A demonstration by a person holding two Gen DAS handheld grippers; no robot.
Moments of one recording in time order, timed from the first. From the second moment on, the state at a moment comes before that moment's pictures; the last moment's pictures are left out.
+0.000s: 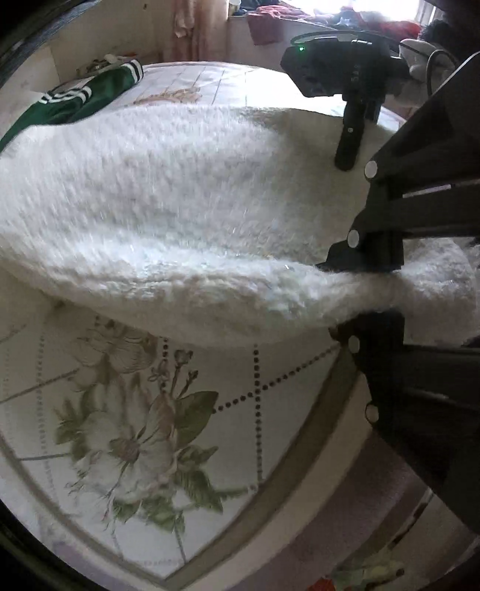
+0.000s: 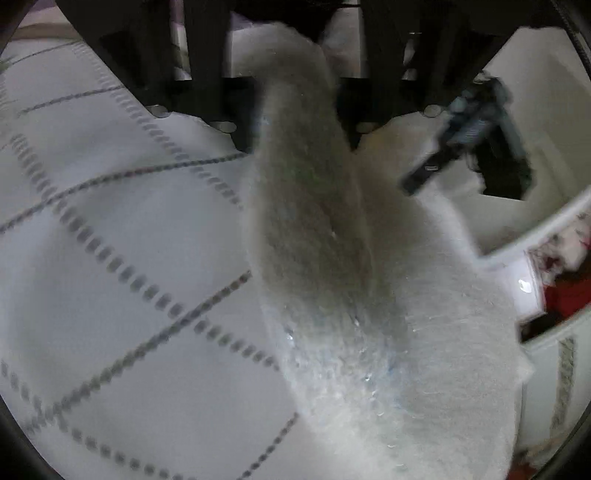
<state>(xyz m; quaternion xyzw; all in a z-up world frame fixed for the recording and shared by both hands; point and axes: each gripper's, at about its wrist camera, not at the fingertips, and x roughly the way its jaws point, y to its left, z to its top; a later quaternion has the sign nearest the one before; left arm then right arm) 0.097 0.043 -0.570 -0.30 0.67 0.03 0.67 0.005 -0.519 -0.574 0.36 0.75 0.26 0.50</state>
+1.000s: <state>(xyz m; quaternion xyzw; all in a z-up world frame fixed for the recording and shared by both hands) 0.179 0.136 -0.505 -0.64 0.57 0.05 0.52 0.073 -0.559 -0.468 0.67 0.64 0.19 0.32</state>
